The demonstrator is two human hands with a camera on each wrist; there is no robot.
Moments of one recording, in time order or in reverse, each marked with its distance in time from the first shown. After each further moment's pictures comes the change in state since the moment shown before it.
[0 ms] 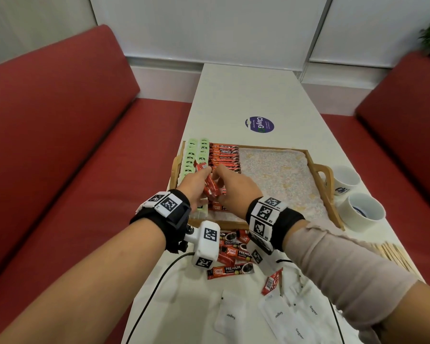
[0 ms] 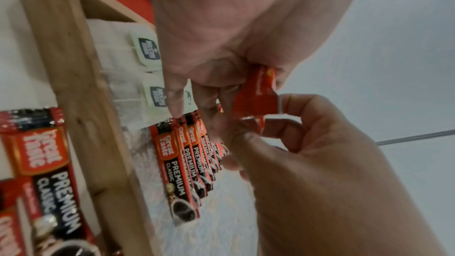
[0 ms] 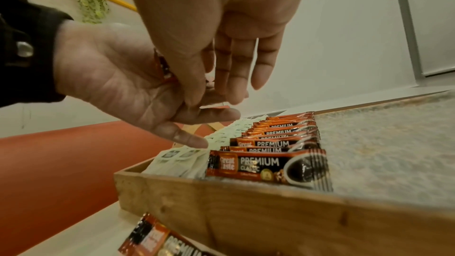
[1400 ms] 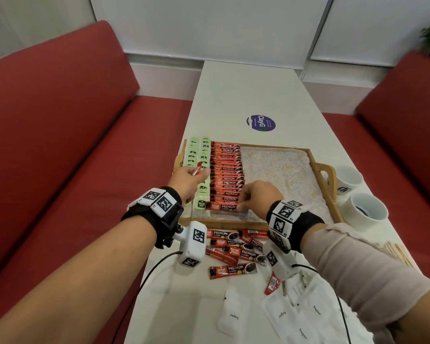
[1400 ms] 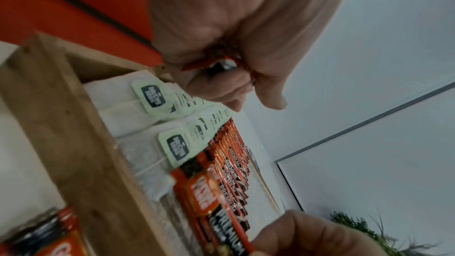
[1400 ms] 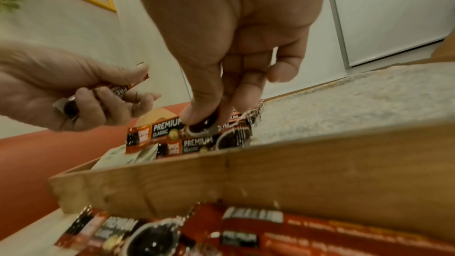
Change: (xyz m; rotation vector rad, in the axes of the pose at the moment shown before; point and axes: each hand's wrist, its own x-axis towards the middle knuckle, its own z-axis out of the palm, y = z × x) left_hand 0.007 0.002 -0.032 0.330 0.039 0.184; right_hand -0.004 0.046 0.003 0.074 -0.179 0.362
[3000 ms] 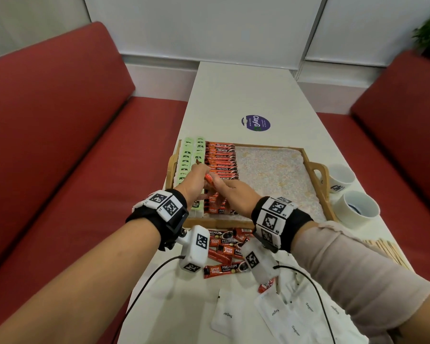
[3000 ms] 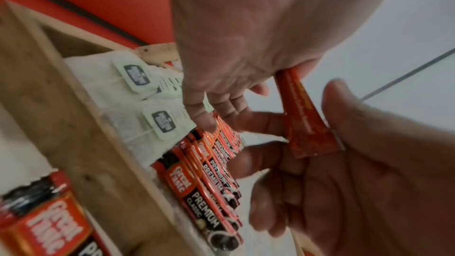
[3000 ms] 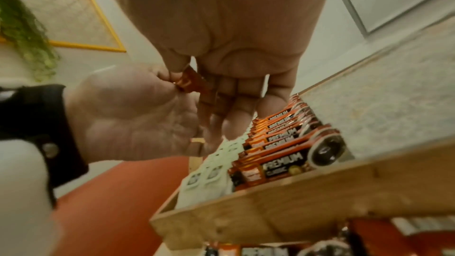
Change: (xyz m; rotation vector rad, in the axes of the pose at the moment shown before) left_hand -0.006 0.011 0.029 -0.169 -0.137 -0.068; right_hand -0.014 -0.033 0.003 0.277 -0.058 -0.265
